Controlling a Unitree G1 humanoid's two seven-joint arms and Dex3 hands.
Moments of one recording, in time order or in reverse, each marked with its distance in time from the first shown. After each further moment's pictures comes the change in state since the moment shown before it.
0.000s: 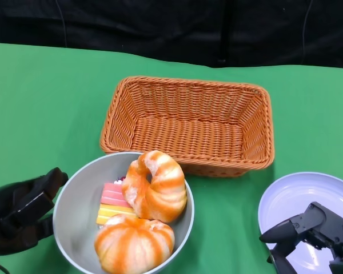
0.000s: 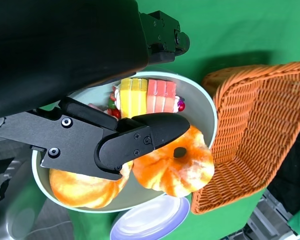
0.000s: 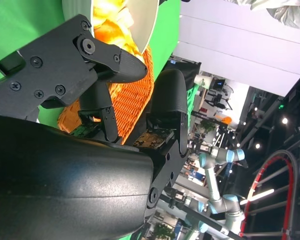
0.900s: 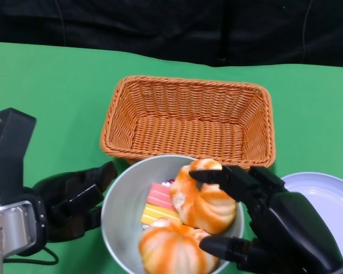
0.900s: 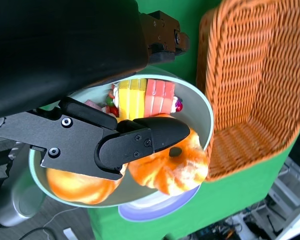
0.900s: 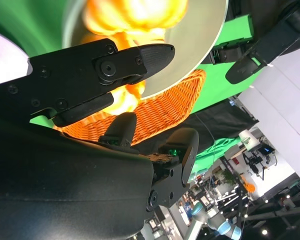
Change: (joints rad) left arm -0.082 -0.109 -0.135 -0.046 0.001 0.059 0.054; right arm -0.360 -0.039 0.200 -0.085 -0.598 0.489 0.132
